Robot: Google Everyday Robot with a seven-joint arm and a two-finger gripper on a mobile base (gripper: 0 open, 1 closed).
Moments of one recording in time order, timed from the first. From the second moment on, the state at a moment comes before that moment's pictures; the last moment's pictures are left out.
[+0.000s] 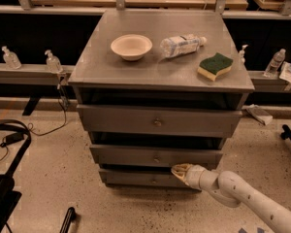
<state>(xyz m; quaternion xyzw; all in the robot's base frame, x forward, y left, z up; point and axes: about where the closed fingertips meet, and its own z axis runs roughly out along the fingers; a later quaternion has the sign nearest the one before) 0.617 -0.160 0.352 -0.48 0.71 0.12 0.50</state>
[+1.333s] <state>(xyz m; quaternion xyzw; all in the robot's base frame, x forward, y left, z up) 0.641 -0.152 0.365 -0.48 0.70 0.12 0.51</state>
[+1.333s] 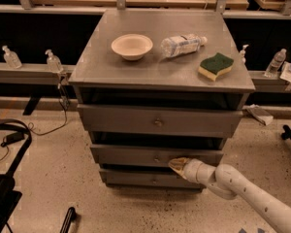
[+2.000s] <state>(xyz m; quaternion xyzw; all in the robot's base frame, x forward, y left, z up) 0.619 -0.147 0.377 -0.49 0.68 0.13 0.53</state>
